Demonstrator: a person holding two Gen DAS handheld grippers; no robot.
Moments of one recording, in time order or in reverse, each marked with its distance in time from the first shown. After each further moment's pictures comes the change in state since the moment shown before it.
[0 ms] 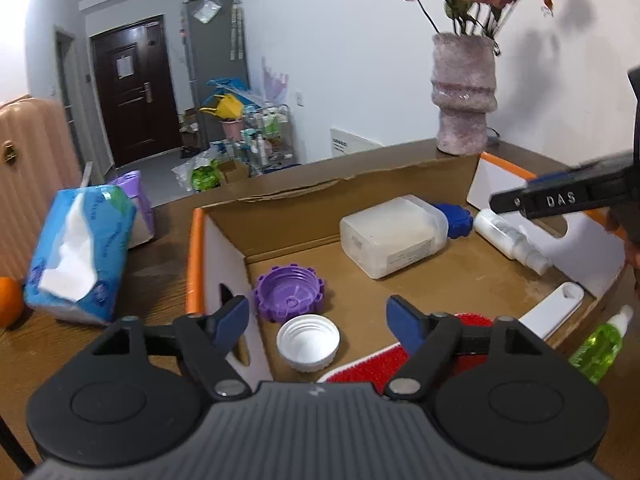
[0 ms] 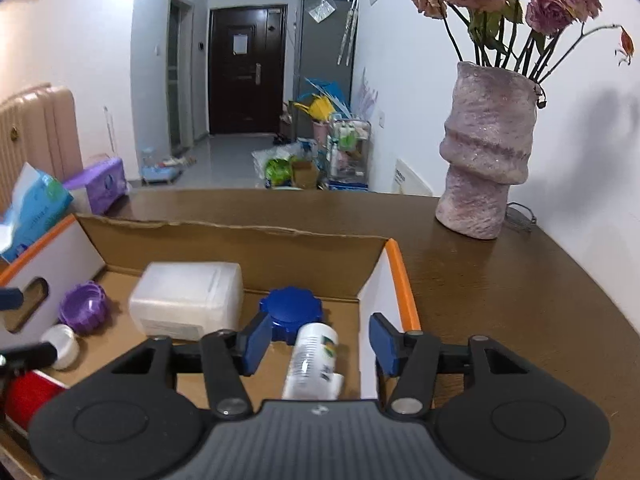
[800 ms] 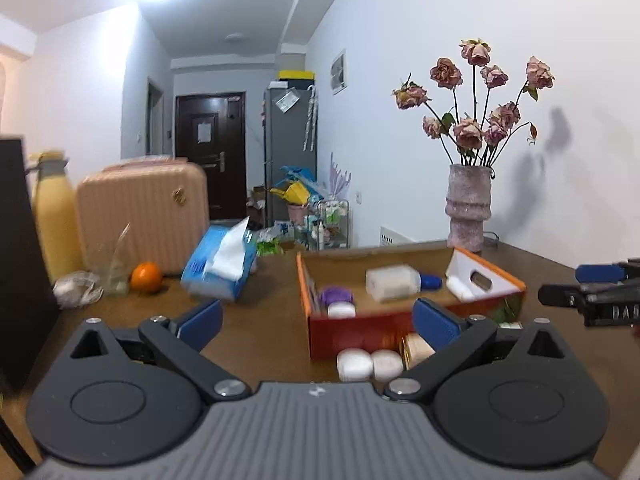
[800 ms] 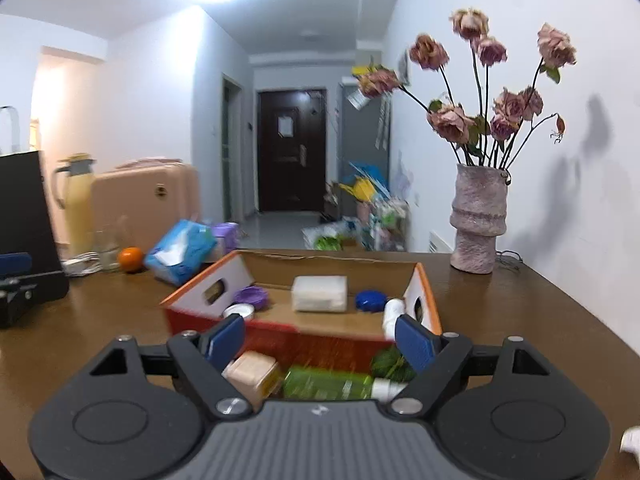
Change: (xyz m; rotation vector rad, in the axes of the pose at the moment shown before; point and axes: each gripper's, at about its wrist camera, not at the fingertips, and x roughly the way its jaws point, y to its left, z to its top) left arm -0.269 -0.027 -0.100 -0.159 -0.297 0.156; right arm -0.259 0.046 -0.130 -0.065 -0.295 0.140
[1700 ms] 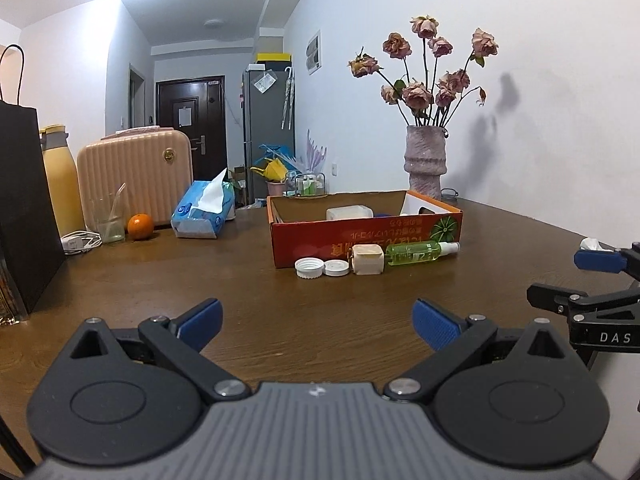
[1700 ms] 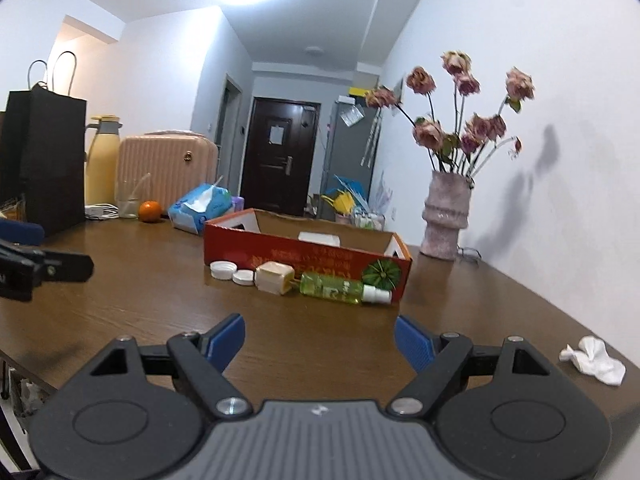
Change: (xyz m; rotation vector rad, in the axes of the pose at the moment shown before) left arm -0.093 -0.028 -0.072 0.044 0.049 -0.061; right arm -0.119 0.049 -0.085 -0.082 -0.014 -0.106
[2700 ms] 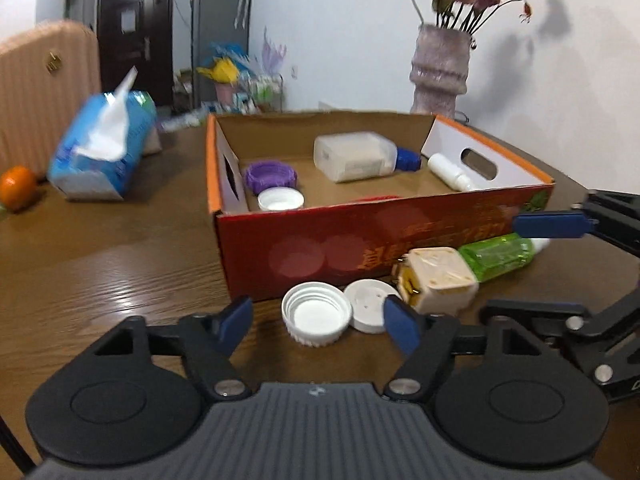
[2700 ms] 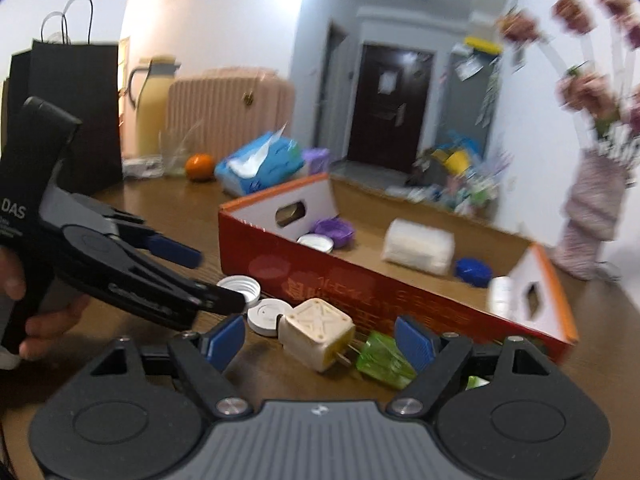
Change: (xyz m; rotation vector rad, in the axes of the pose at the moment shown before) left arm 0.291 0.044 0.049 -0.020 0.342 -0.191; right arm 0.258 0.003 0.074 -0.119 0.230 0.402
